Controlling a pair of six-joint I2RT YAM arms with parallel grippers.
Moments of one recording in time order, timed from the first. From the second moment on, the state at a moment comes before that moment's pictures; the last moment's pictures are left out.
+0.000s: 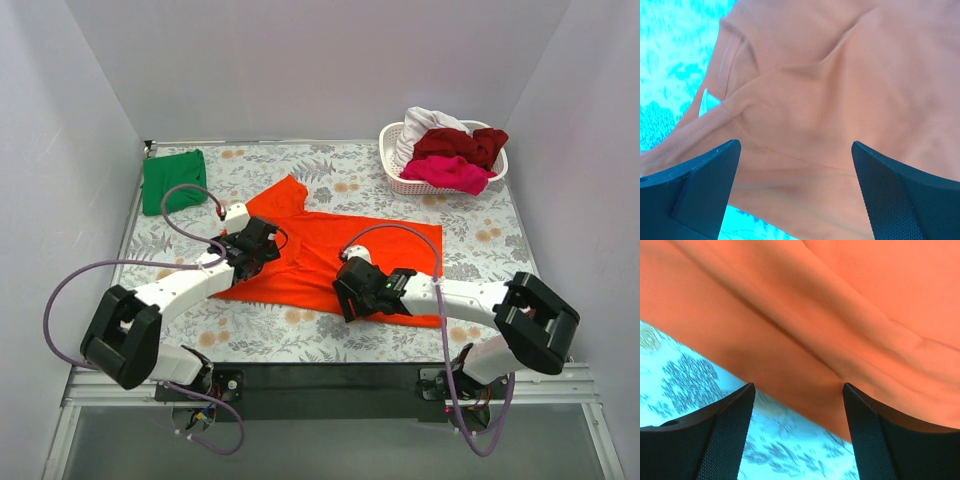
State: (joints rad) left arm -0.57 1.40 0.78 -0.37 -0.62 -0.80; right arm 1.03 1.46 0.76 -0.38 0.24 0.54
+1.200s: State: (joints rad) left arm -0.42 2.39 1.84 0.02 -0.53 -0.31; right arm 0.72 1.05 0.73 -0.45 0.29 0.39
